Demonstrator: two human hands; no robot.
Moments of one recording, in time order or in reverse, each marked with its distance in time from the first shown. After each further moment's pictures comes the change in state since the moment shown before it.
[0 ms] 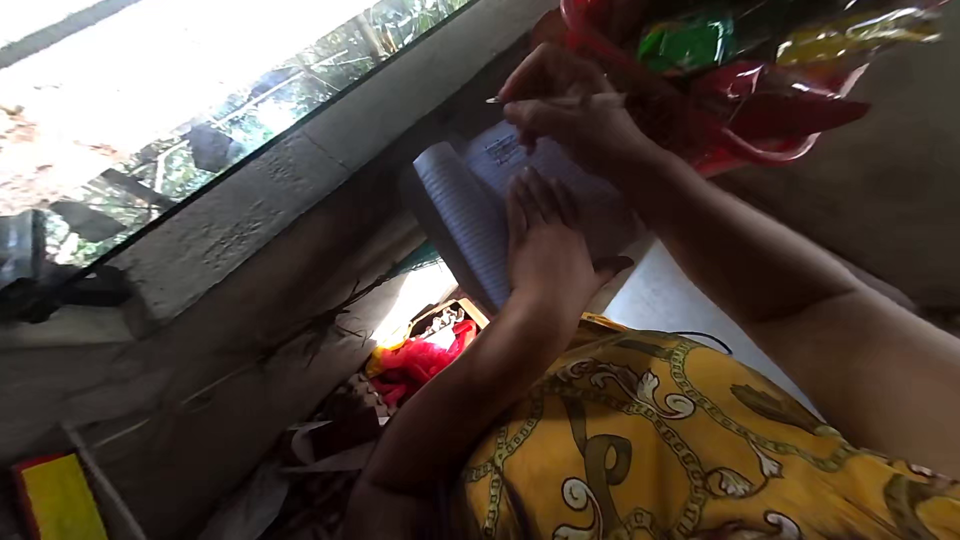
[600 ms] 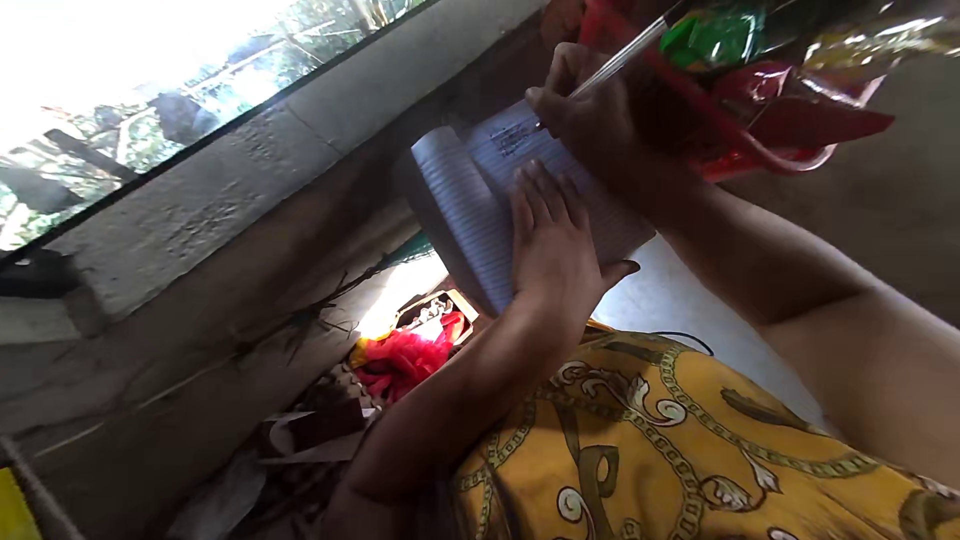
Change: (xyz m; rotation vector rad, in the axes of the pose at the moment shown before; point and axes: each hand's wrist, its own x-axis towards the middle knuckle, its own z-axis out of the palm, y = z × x) left_hand 0.000 -0.001 0.001 0.006 0.029 0.010; right_hand 0.004 0.029 0.003 -0.275 0.202 0.030
